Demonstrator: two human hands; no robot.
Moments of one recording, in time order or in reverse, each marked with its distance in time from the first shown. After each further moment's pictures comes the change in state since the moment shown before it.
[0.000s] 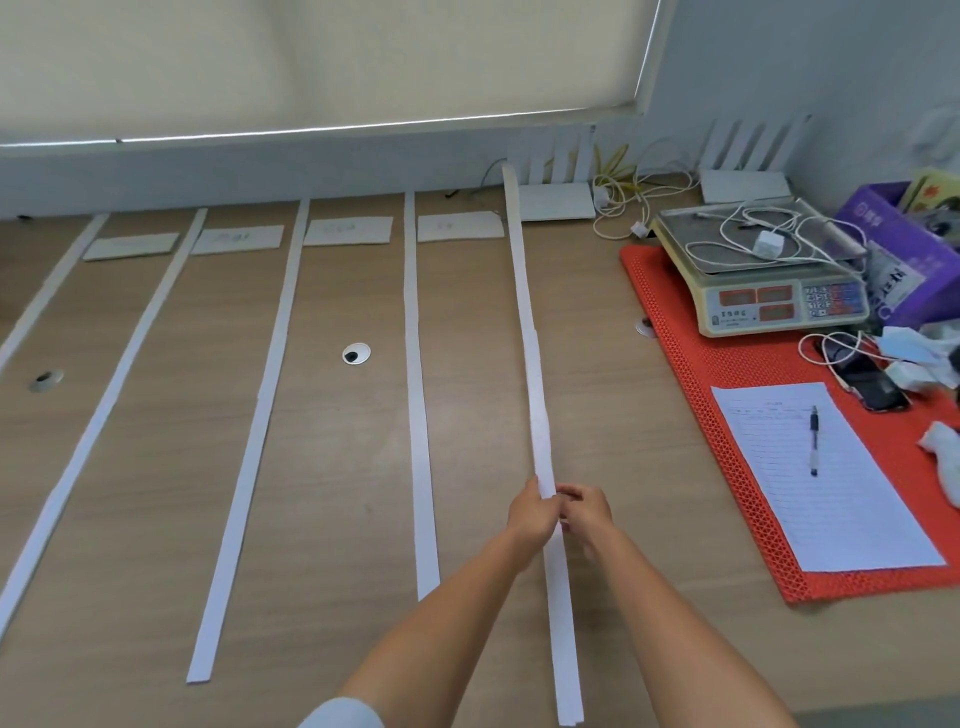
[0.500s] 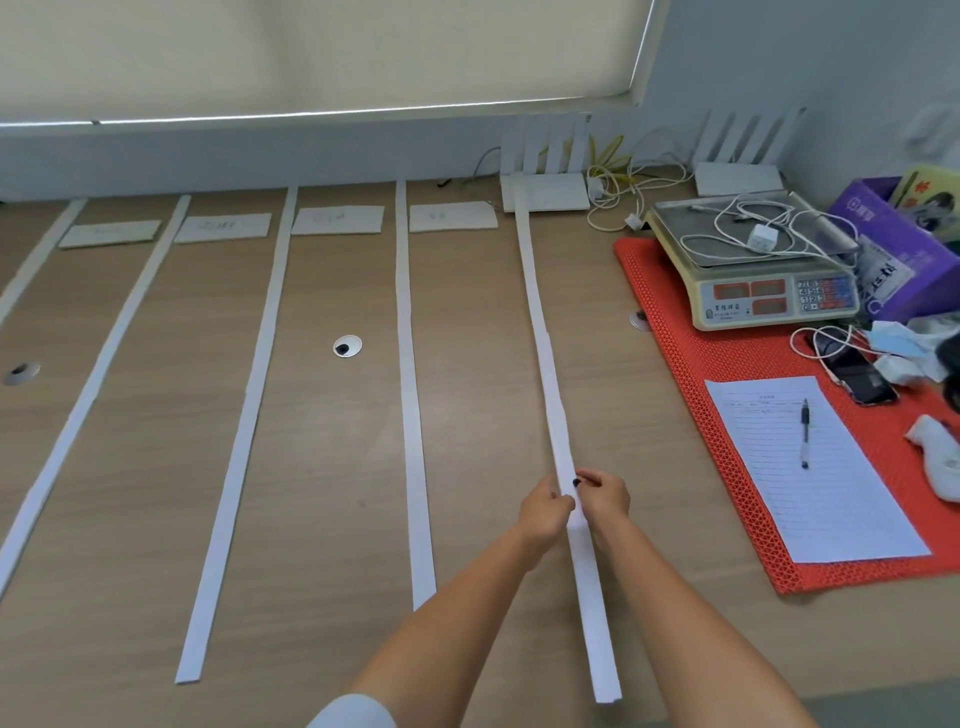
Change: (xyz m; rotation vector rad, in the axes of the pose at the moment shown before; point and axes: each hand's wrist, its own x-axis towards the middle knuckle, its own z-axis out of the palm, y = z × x) left_hand 0.003 -0.003 0.010 0.017 -0.106 -0.022; right_hand 0.012 -0.004 -0.016 -0.093 0.265 -0.088
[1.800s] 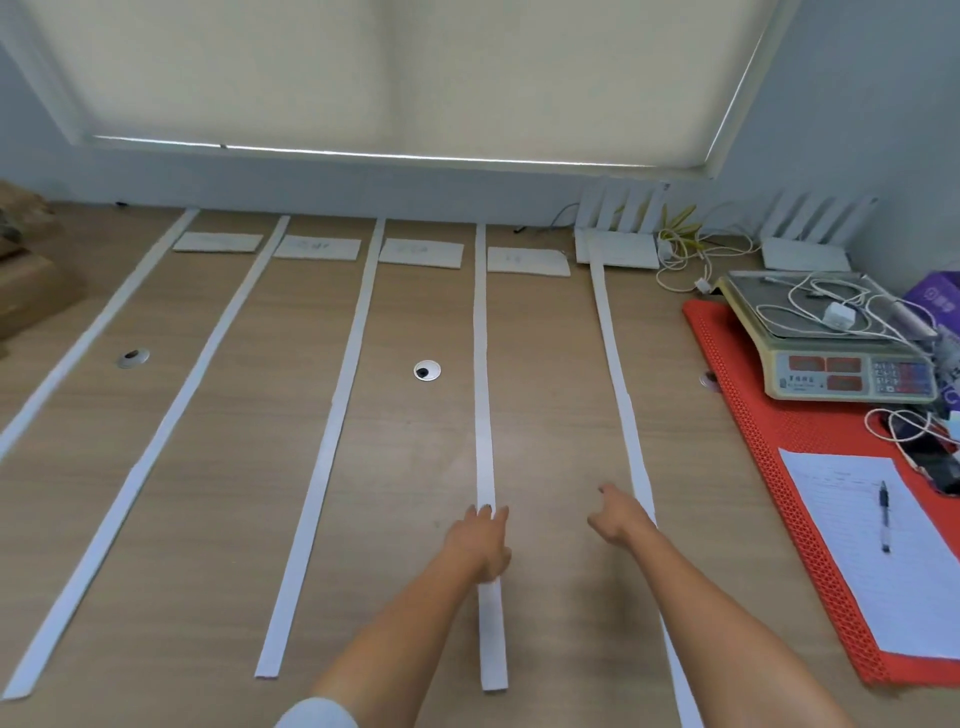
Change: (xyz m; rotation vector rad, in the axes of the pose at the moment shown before) left_hand -0.033 -0.038 -0.177 1.190 0.094 0.103; right_hand -0.053 -0.075 0.054 -0.996 -0.311 -0.254
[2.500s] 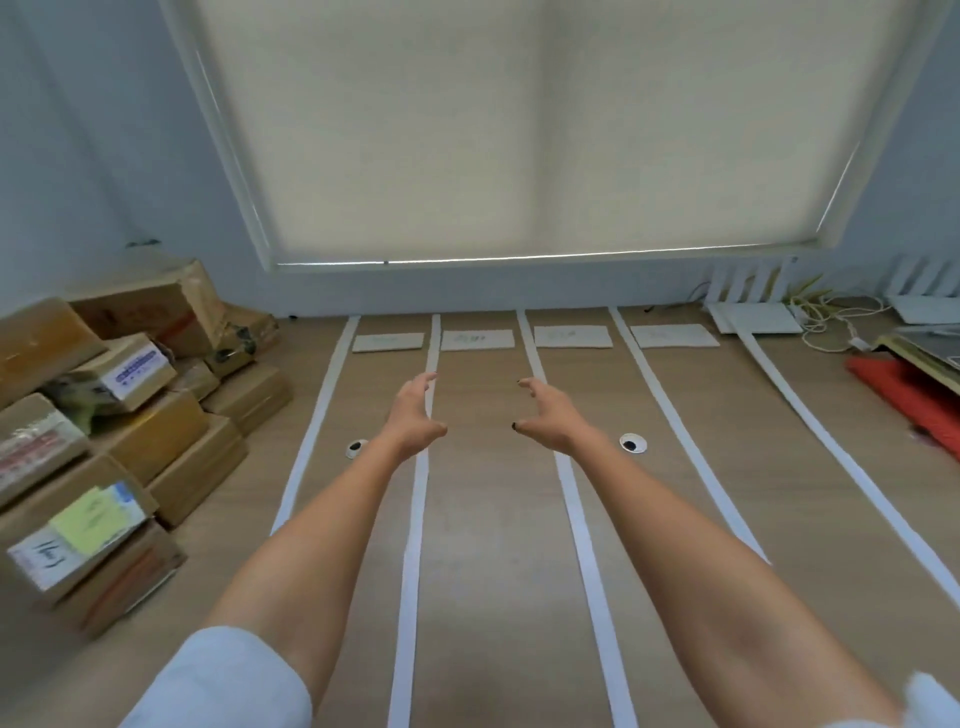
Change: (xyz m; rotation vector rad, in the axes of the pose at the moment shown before) left_hand -0.133 -0.452 -0.261 -0.511 0.675 -0.008; right_hand -0.113 -0.514 0.039 0.289 0.272 -0.579
